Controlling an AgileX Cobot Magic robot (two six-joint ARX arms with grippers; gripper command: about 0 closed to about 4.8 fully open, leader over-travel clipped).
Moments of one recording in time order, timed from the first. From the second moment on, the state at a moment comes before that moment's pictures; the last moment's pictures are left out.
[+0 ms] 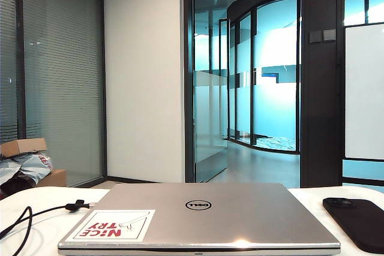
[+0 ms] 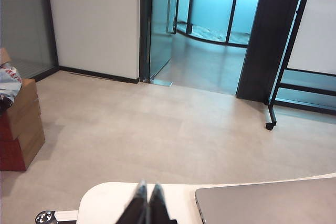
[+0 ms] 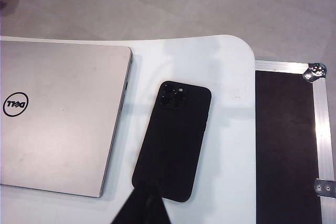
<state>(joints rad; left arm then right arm) -0.01 0.14 0.20 -0.02 0.17 -0.06 0.02 0.76 0.68 -0.59 -0.11 0.00</state>
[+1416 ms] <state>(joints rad) -0.01 0.00 0.00 0.03 0.17 0.01 0.02 0.76 0.68 -0.59 -0.11 0.00</state>
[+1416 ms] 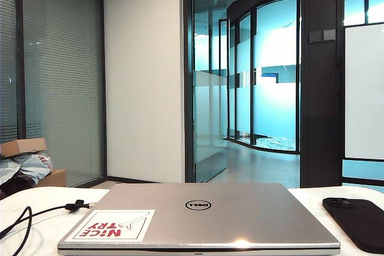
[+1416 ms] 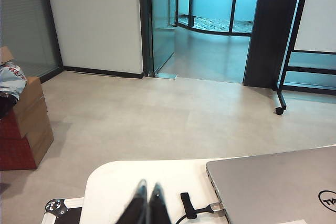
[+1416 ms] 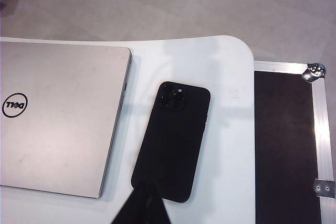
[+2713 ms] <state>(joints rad) -0.01 0.00 0.00 0.03 0.17 0.01 0.06 0.25 0.14 0.18 0.16 -0.05</state>
